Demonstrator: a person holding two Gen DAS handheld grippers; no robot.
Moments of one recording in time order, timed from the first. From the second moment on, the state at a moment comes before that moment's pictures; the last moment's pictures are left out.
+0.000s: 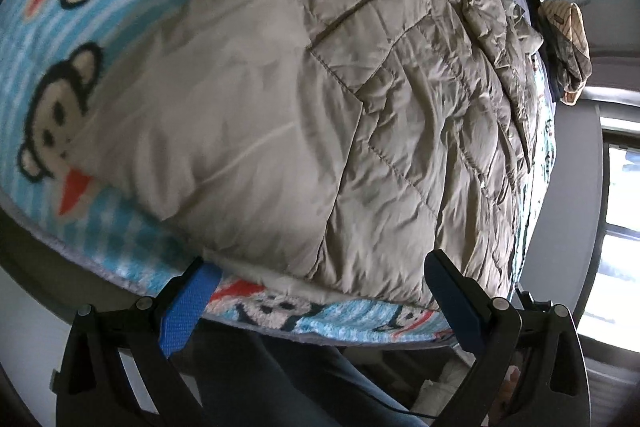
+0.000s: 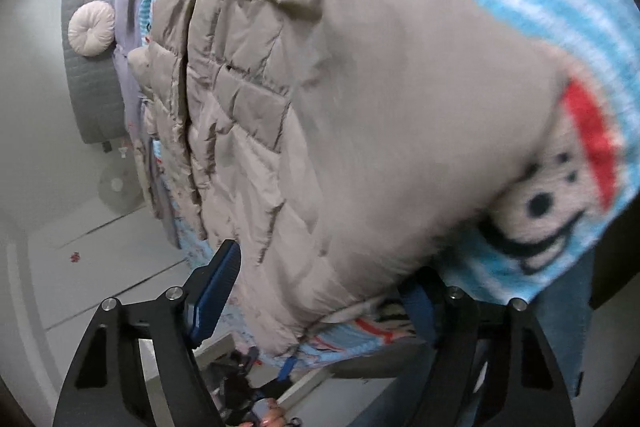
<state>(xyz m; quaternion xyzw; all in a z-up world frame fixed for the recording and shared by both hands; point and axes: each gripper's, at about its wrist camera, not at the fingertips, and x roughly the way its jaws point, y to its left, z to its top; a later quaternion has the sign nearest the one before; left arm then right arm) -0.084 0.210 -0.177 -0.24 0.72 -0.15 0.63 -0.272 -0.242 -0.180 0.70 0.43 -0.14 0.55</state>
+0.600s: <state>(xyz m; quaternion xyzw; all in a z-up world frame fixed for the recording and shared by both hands) -0.054 0.192 -0.161 -0.19 0.70 -0.24 0.64 -0.278 -0.236 -0.183 0.69 0.43 -0.19 0.55</state>
